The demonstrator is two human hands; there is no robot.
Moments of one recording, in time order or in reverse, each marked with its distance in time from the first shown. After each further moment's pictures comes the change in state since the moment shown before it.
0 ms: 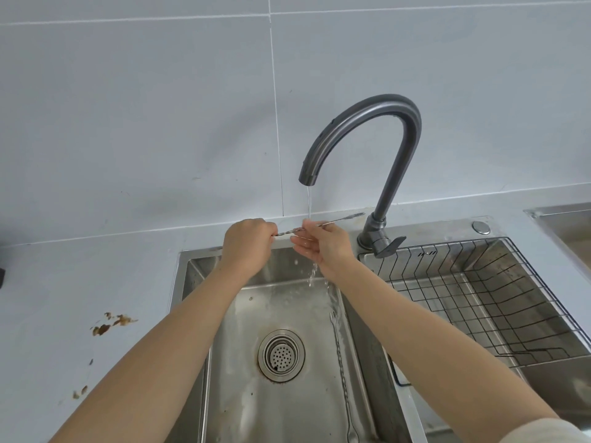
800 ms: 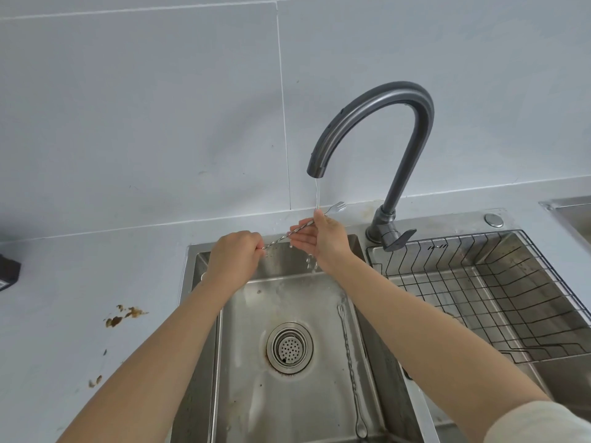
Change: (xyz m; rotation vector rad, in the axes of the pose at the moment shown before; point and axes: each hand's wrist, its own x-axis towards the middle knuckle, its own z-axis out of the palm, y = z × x) left_hand -0.033 -0.018 -0.007 -0.092 -0.084 -0.135; right_hand 0.008 0.011 0.014 0.041 -0.002 0.011
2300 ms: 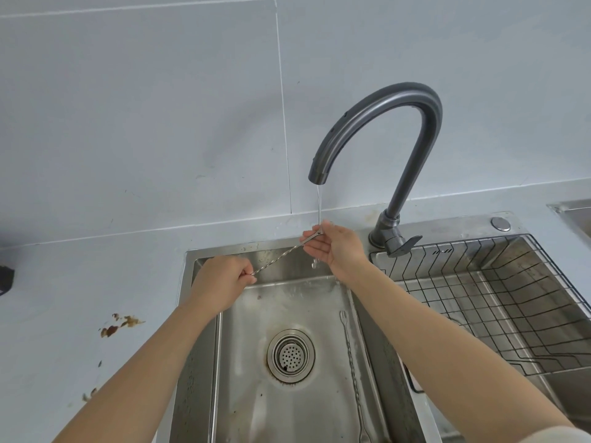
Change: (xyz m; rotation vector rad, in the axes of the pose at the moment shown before) left_hand -0.007 -0.028 0.011 -0.151 -0.099 -0.018; right_hand 0.013 -0.002 -0.023 0.002 0.000 0.026
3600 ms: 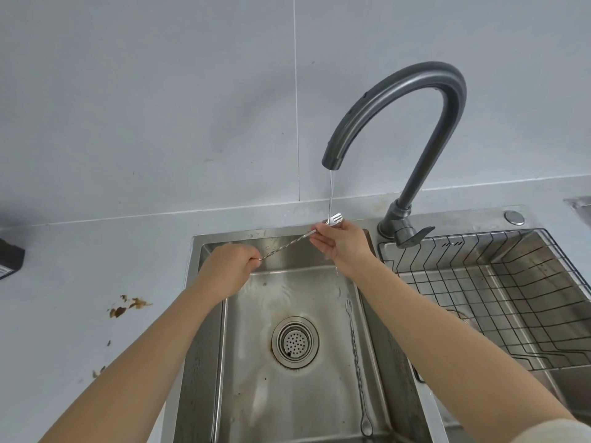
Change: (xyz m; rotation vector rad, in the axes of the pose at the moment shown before) left_hand 0.005 -0.014 0.008 0.060 -0.056 0.068; right_hand 0.005 0.015 -0.006 0.050 -0.051 -0.003
